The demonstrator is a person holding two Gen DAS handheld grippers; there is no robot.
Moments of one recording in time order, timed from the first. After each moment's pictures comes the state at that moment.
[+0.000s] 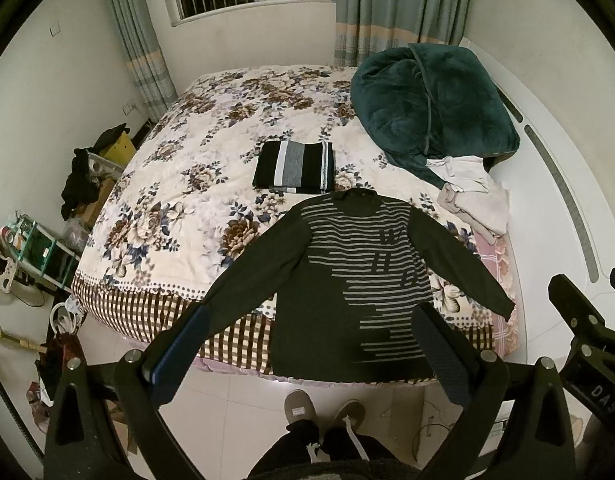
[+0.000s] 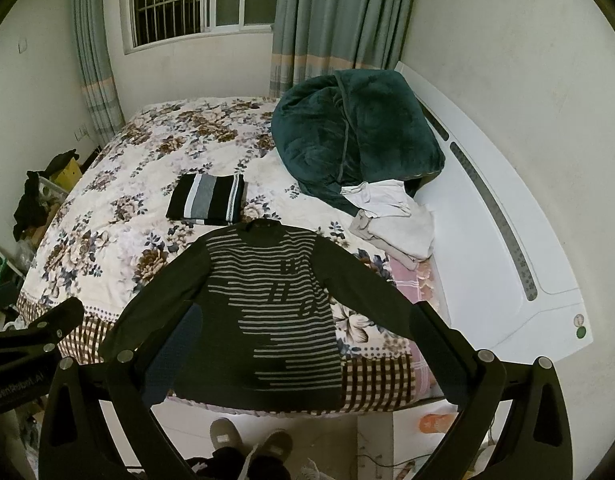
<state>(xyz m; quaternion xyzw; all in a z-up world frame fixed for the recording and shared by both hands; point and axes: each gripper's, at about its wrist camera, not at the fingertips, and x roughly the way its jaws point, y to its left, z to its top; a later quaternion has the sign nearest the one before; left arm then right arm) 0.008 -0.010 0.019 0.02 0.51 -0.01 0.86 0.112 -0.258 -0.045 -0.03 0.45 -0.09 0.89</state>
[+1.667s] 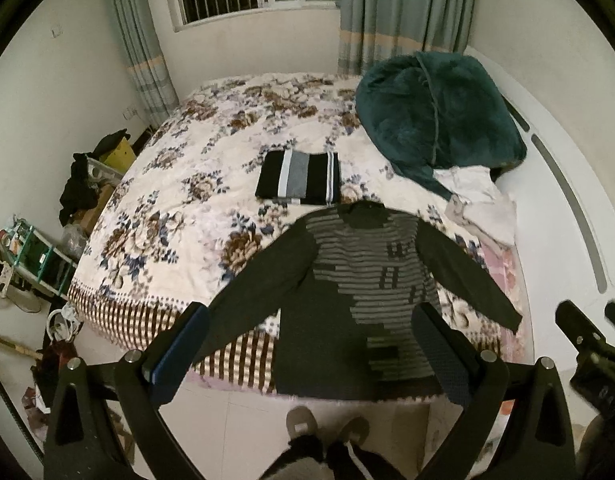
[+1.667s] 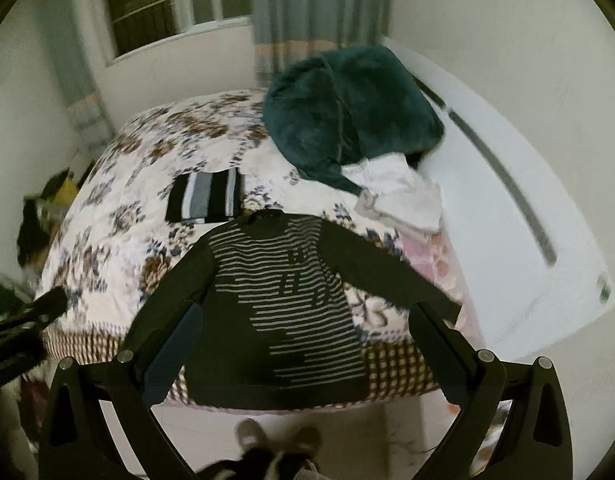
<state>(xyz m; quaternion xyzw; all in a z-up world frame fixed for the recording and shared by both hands) 0.028 0.001 0.008 0.01 0.48 -0.01 0.88 0.106 -0.257 -0.068 0.06 0.46 -0.12 0.88</state>
